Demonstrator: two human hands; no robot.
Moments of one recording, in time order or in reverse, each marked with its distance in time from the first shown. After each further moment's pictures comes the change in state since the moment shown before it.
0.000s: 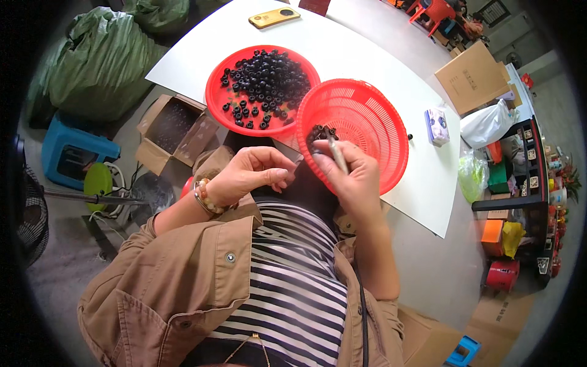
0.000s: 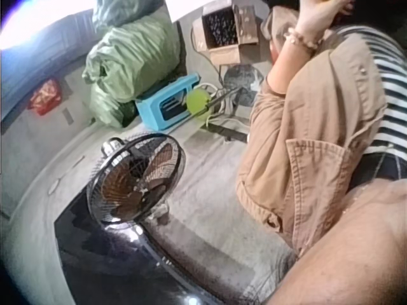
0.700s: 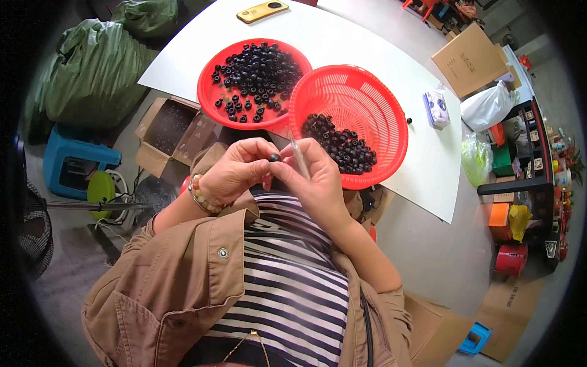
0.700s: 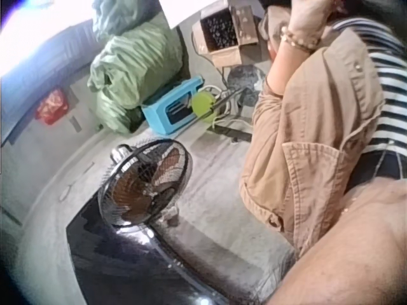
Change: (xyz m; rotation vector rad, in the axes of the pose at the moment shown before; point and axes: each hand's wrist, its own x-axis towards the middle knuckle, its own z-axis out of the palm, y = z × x) left_hand -0.004 -0.005 -0.002 -0.274 -0.049 0.025; right_hand -0.021 0.000 0.039 0.427 -0.130 0.087
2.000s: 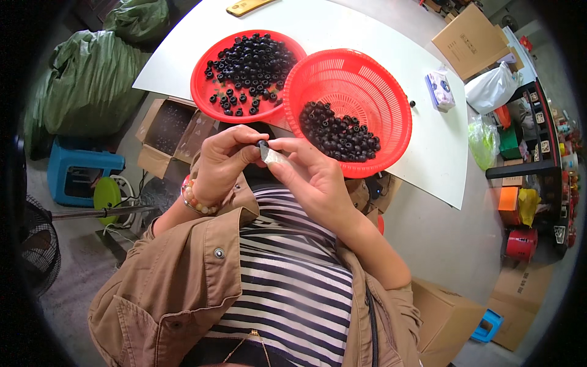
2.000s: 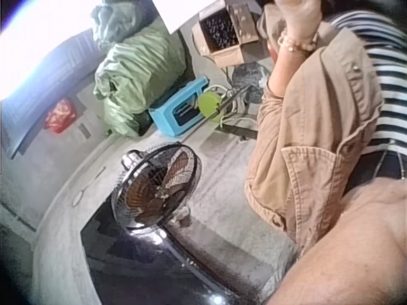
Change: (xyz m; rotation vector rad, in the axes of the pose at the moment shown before) left_hand -0.004 0.007 0.013 0.504 0.163 0.388; right_hand -0.010 -0.005 -0.005 -0.083 -0.094 -0.045
